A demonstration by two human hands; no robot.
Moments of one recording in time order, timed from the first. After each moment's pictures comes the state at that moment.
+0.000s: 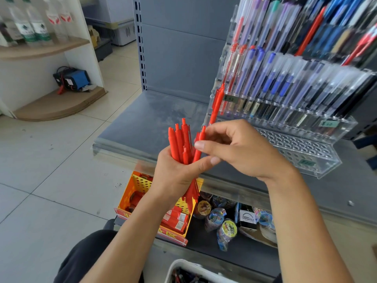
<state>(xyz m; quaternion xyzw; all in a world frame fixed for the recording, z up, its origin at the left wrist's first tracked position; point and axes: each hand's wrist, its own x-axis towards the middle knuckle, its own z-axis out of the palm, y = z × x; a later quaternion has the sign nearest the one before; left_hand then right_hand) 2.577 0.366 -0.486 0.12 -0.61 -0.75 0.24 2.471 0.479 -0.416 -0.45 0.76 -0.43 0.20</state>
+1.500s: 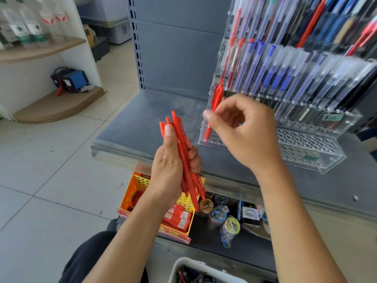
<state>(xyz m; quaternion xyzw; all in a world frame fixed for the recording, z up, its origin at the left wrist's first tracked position) 2.565 0.365 -0.486 0.17 -0.45 -0.85 0.23 2.461 0.468 -0.429 -0.40 0.76 -0.50 -0.12</state>
